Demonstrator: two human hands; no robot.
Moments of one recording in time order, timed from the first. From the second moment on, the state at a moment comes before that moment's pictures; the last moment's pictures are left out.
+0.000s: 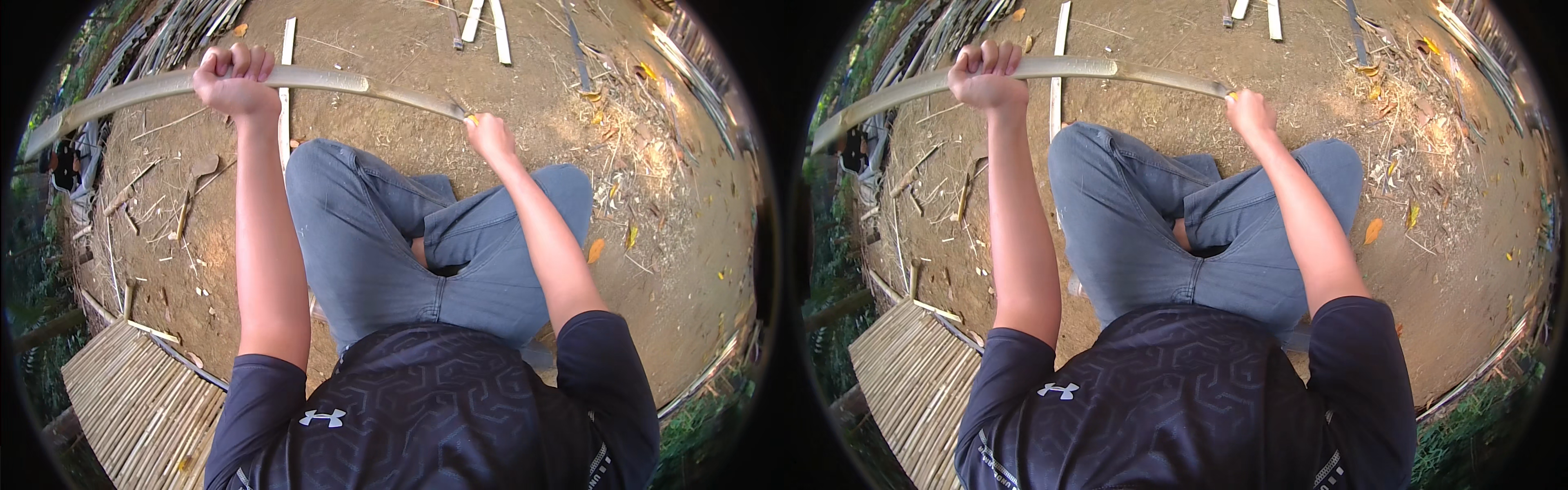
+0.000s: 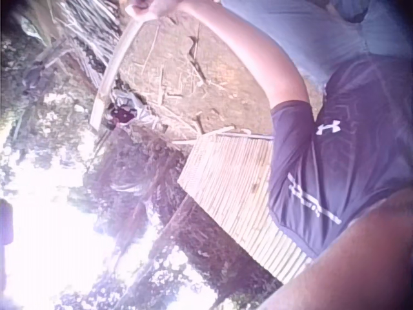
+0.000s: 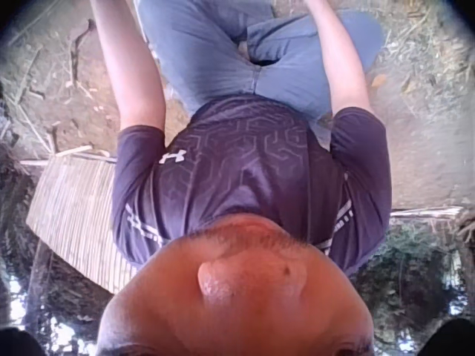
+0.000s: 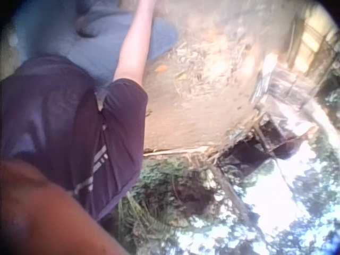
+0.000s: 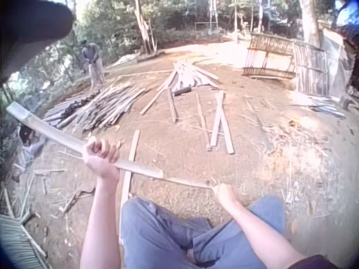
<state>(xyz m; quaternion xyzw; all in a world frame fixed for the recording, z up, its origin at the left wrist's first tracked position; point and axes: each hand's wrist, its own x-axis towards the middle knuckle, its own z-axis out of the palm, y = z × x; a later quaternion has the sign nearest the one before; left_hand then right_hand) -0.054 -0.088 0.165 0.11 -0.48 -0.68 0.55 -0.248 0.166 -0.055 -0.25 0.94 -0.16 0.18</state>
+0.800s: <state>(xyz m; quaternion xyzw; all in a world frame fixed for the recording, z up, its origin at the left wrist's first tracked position) -0.058 -0.079 0.172 0.09 -0.47 -0.68 0.56 -0.275 0.186 -0.109 -0.07 0.95 -0.13 0.26</state>
